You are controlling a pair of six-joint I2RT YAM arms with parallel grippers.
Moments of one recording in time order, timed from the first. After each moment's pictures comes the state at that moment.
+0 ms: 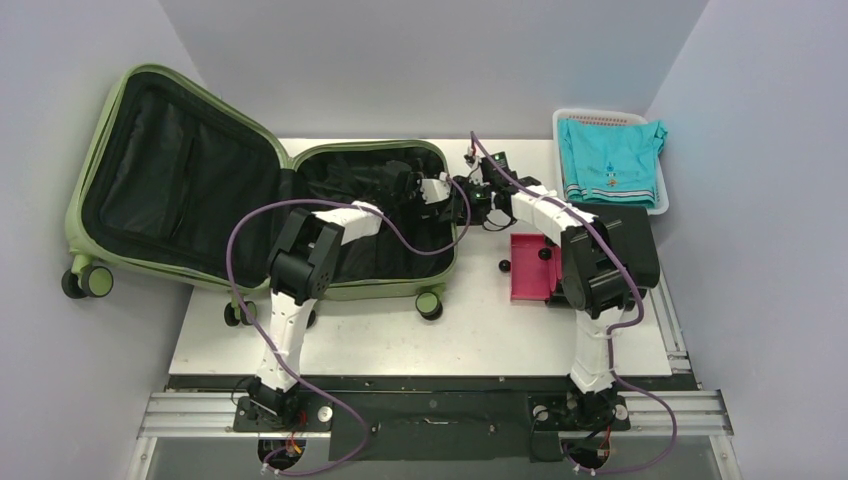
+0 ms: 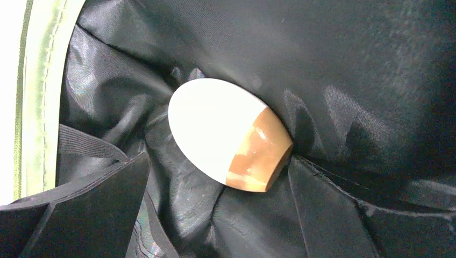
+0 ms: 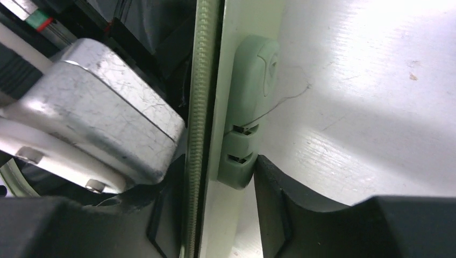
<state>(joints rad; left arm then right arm) -0.49 2.26 1.55 0.18 0.05 0.87 0.38 2.02 1.50 -0.35 -0.43 0.44</state>
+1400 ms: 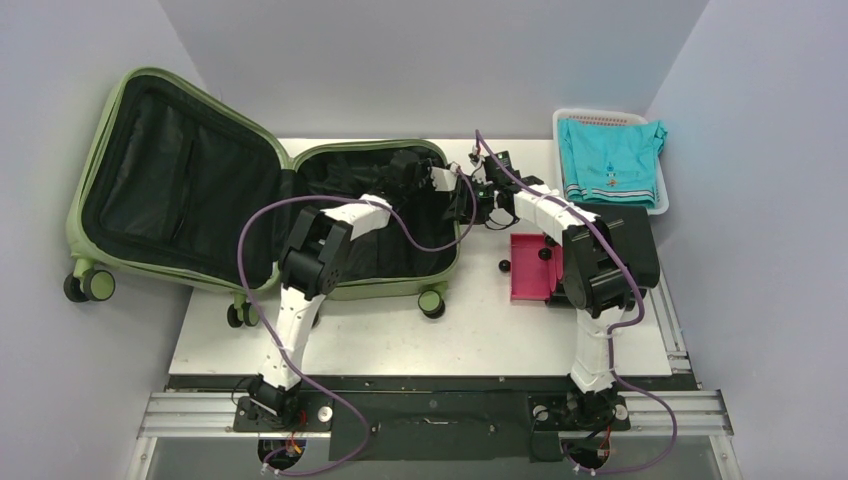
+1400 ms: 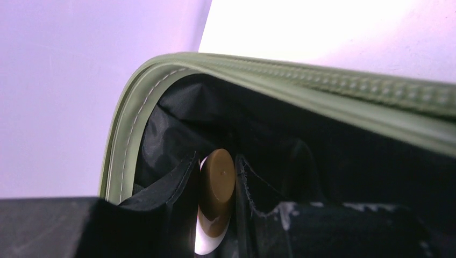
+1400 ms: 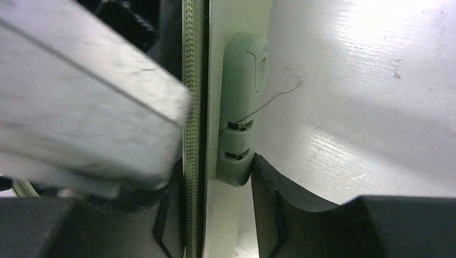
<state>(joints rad) -0.50 2.38 1.73 0.29 0.05 0.99 0.37 2.03 1.51 -0.36 -0.43 0.48</state>
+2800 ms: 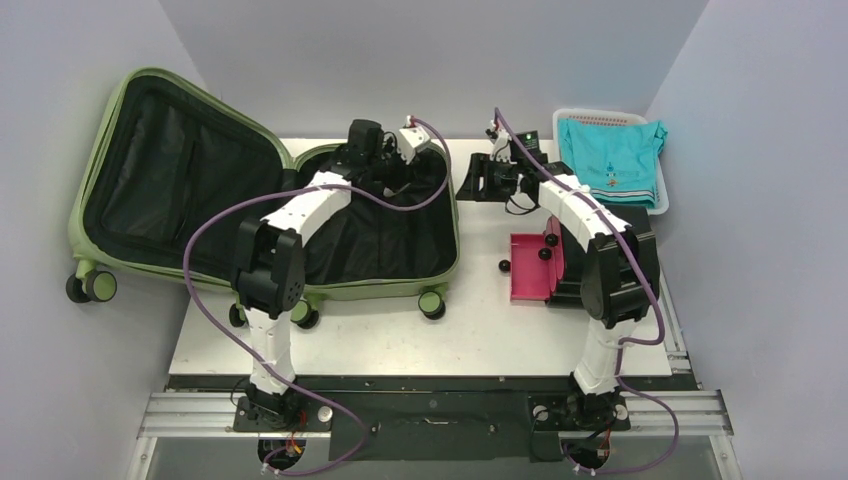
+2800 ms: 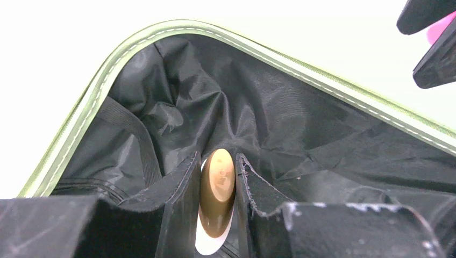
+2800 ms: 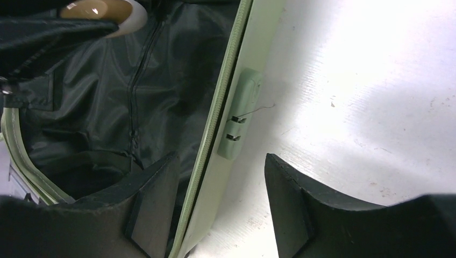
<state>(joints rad) -0.40 2.05 1.70 -0.22 0.40 0.43 0.28 1.90 1.55 -0.42 -0.47 0.28</state>
